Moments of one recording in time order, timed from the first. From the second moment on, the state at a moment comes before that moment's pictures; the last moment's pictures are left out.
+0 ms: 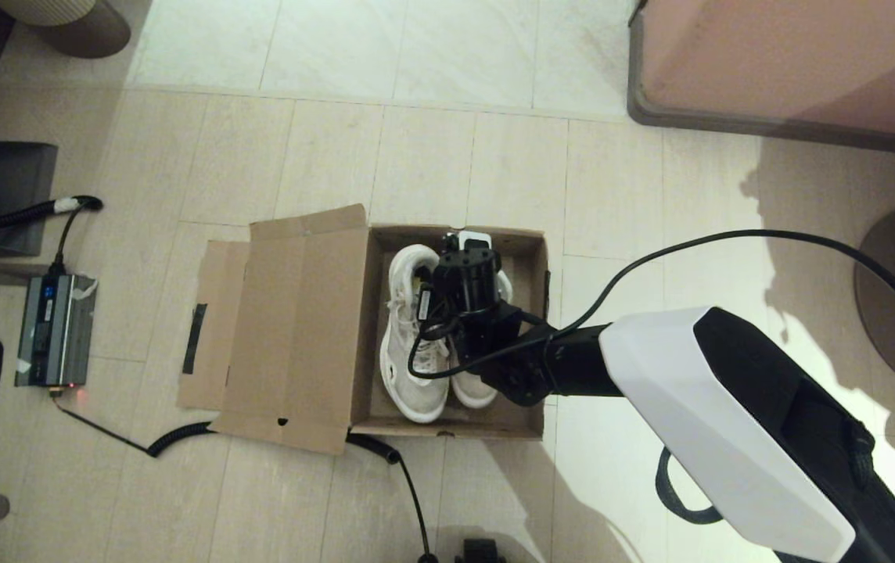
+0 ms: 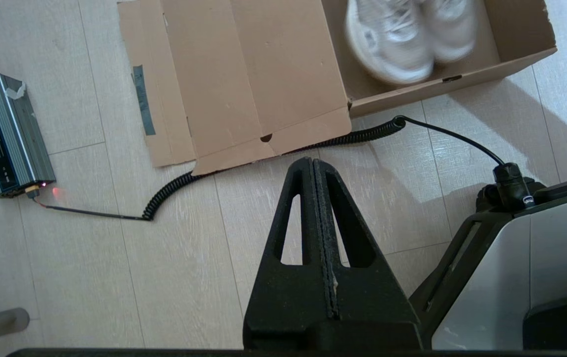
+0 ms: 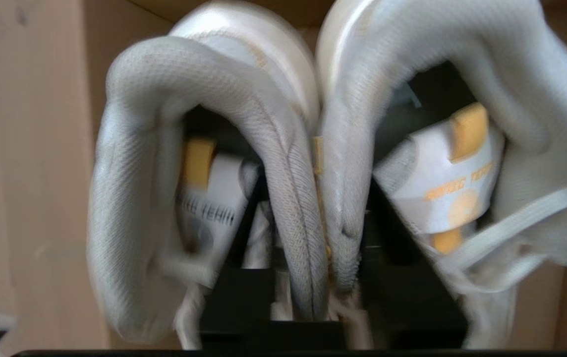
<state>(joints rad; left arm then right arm) 0.00 0.00 -0.01 -0.01 -0.08 0.25 0.73 2.52 -1.95 -0.45 -0.51 0.31</state>
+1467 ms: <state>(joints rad) 0.00 0.00 -0.01 -0.01 -0.08 0.25 0.63 1.84 -1.07 -0.64 -0.56 0.34</state>
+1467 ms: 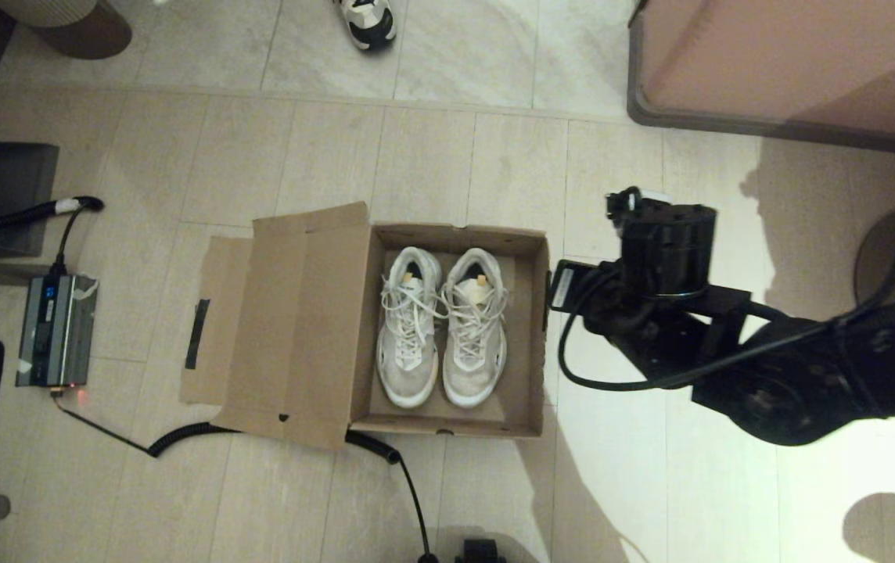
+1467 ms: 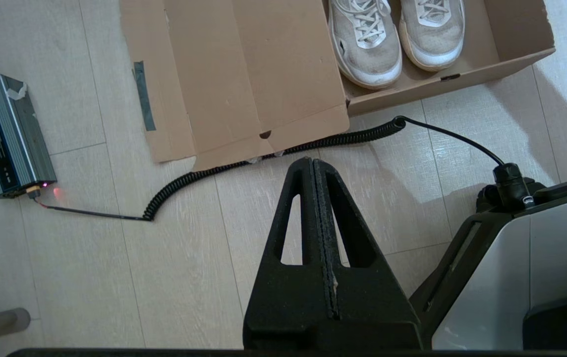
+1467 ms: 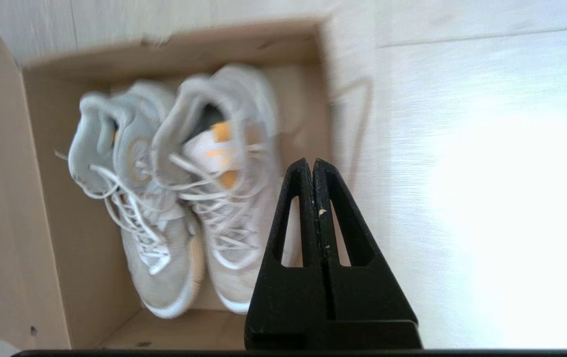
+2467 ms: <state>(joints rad) 0.08 0.83 -0.79 0.00 -0.06 -0.29 0.47 1.34 -0.86 -0.60 -0.55 0.24</state>
